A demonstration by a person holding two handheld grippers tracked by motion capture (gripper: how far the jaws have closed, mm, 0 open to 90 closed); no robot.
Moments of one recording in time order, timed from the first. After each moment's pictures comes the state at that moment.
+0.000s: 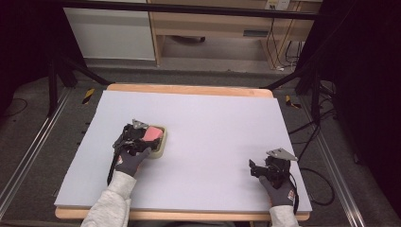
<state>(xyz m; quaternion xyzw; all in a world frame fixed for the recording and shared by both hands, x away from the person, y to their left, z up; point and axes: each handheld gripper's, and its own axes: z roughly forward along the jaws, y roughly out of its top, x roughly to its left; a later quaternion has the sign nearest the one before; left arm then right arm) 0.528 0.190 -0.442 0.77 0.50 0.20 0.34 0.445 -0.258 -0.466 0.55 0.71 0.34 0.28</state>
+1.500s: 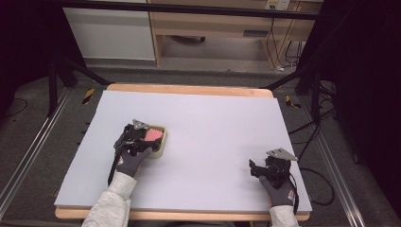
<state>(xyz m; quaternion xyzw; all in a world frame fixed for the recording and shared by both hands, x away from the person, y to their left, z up) 0.529 0.190 -0.444 0.76 0.50 0.21 0.35 0.445 -0.258 -0.466 0.55 0.71 0.34 0.29</state>
